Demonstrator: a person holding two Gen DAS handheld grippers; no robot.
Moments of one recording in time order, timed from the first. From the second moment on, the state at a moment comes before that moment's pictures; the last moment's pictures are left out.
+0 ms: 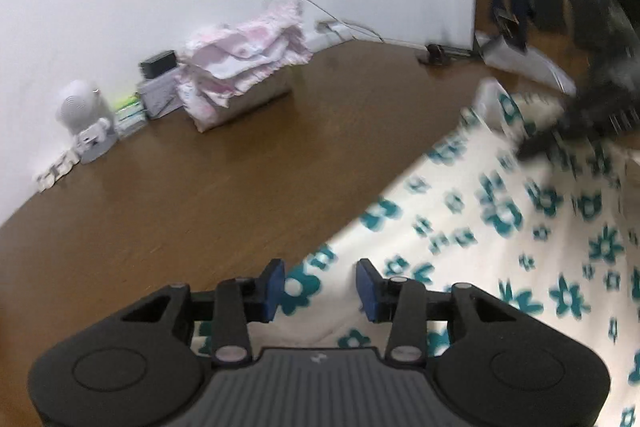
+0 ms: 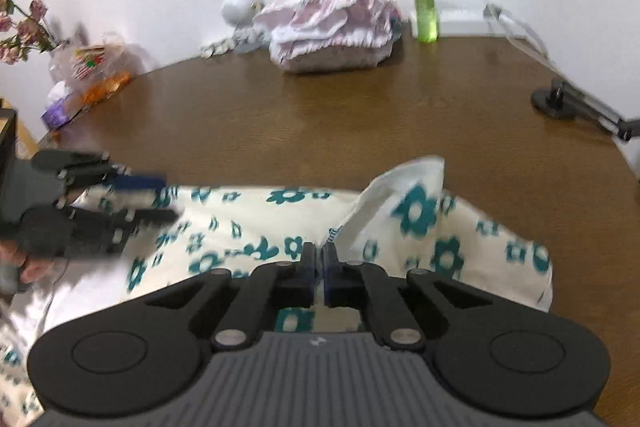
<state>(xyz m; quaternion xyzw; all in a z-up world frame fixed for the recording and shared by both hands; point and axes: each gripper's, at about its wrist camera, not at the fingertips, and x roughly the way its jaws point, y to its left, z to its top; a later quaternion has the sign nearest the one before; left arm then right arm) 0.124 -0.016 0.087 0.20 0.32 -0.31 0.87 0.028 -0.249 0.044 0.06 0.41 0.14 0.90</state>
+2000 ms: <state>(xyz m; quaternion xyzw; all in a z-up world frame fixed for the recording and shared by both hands) -0.079 -0.158 0.090 0.14 0.36 -0.42 0.82 -0.077 -0.305 0.053 0.05 0.42 0.26 0.87</state>
